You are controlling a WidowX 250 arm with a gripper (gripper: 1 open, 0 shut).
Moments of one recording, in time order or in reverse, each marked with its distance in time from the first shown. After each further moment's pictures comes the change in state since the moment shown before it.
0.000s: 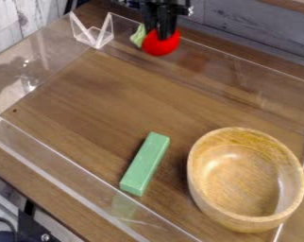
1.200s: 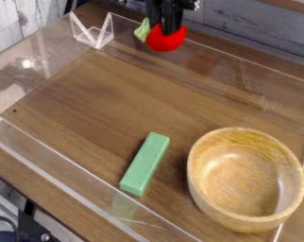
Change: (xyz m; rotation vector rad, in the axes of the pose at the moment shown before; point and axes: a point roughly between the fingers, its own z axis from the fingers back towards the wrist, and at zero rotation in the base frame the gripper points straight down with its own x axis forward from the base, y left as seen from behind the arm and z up) arm -0.010 -0.024 0.016 0.009 -0.005 -0.107
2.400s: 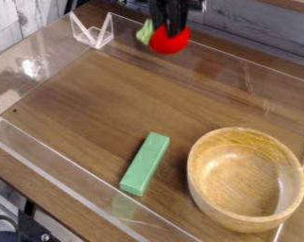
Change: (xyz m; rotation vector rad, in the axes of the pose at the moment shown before) arm -0.009 -0.010 0.007 0.011 -0.010 0.116
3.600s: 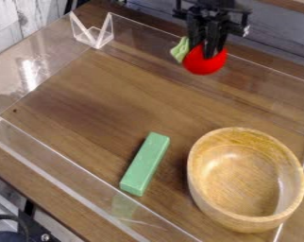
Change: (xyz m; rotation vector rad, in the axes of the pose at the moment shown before) arm -0.004 -0.062 -0.022 0.032 0.028 -0.165
